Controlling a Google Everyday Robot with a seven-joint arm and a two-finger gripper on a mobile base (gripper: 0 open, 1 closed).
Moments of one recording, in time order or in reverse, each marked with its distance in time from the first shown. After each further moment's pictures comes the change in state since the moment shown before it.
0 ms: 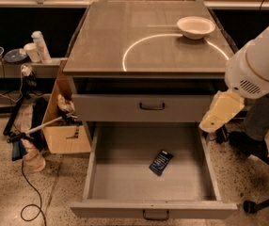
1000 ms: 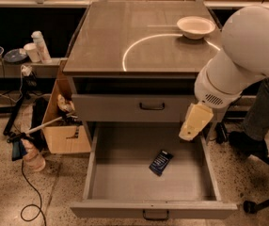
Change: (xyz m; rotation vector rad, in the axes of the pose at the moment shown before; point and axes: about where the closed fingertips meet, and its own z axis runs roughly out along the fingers) arm -0.023 0.019 0.066 -0.042 0.042 -0.093
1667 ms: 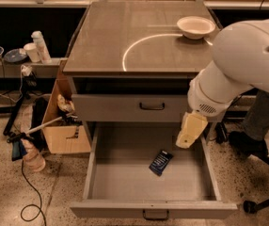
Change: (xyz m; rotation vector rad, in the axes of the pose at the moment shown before) arm -0.002 0.014 0.026 -0.040 -0.008 -0.081
